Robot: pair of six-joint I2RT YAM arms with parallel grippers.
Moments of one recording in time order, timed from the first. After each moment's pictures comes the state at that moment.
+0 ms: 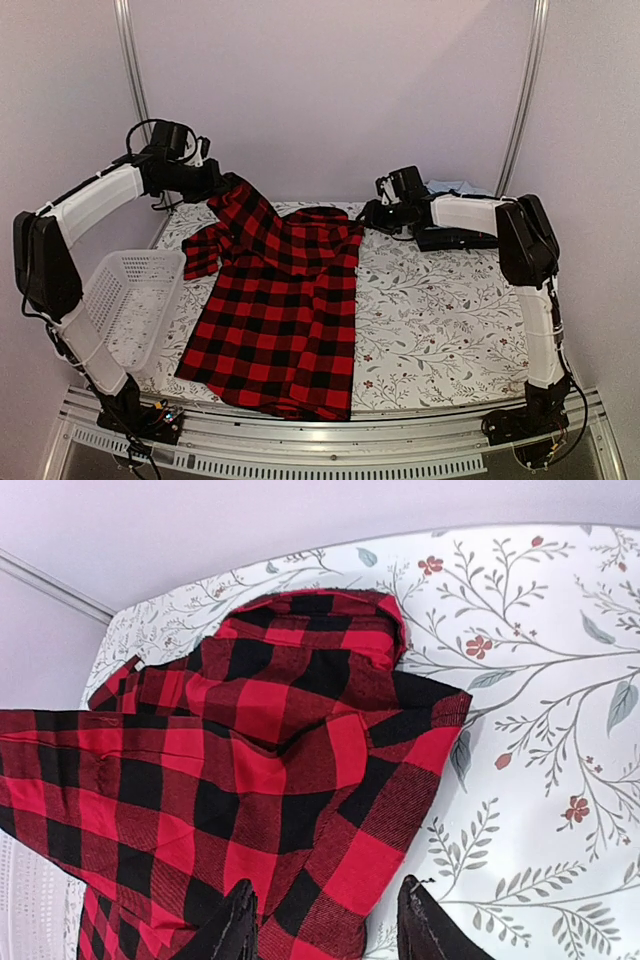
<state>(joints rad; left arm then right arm) -0.23 1.70 1.56 -0.50 0.26 -0.44 0.48 2.26 1.78 -0.18 -0.24 0.51</state>
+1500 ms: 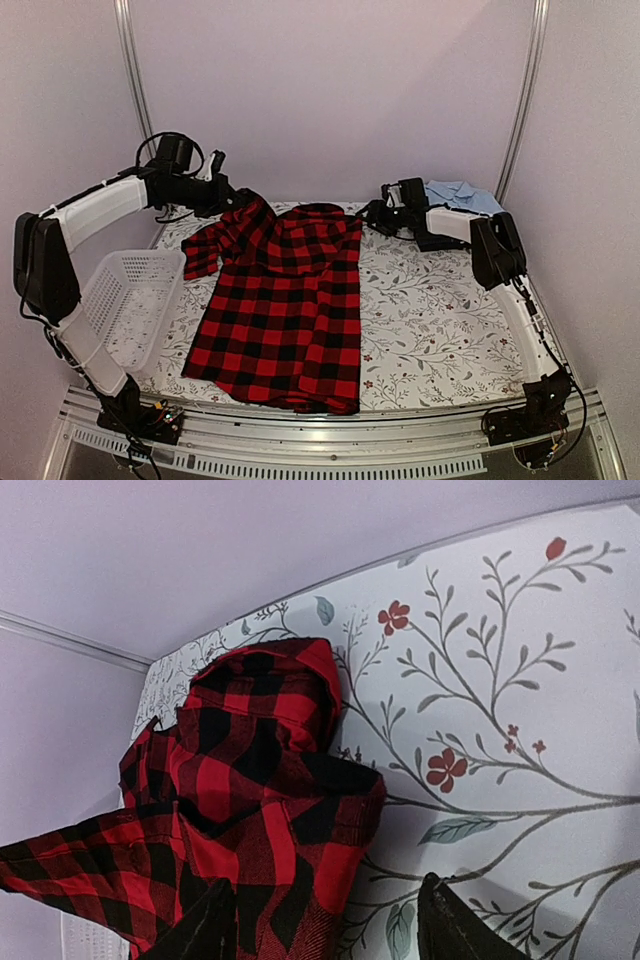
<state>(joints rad) -0.25 1.67 1.44 -0.45 0.47 -0.41 0.35 2.70 2.22 -0.06 -0.52 0.68</state>
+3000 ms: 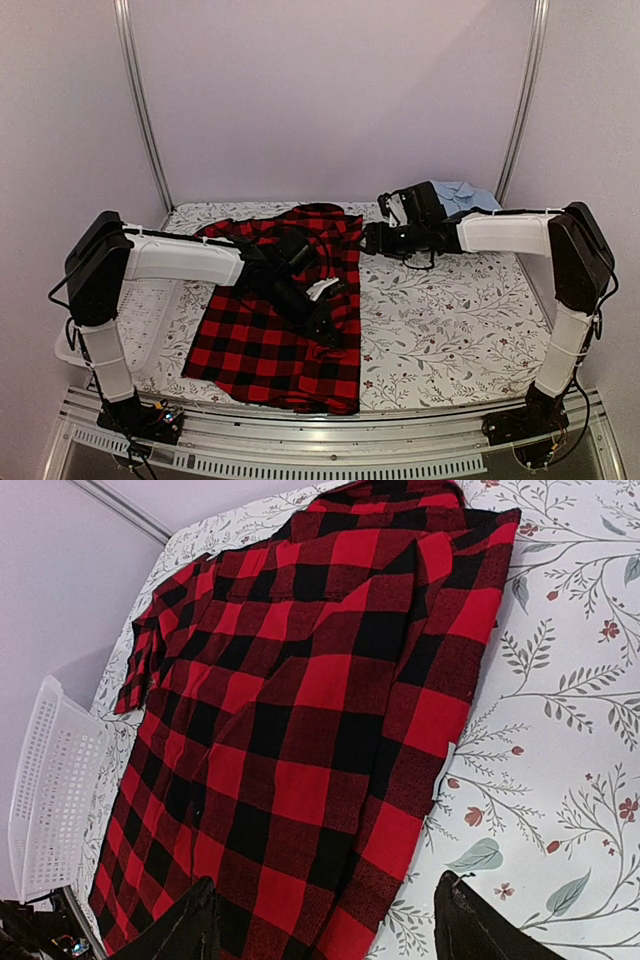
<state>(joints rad) -0.90 1.88 1.25 -0.46 0.65 -0.39 0.59 1.86 1.28 -0.09 -0.24 0.51</state>
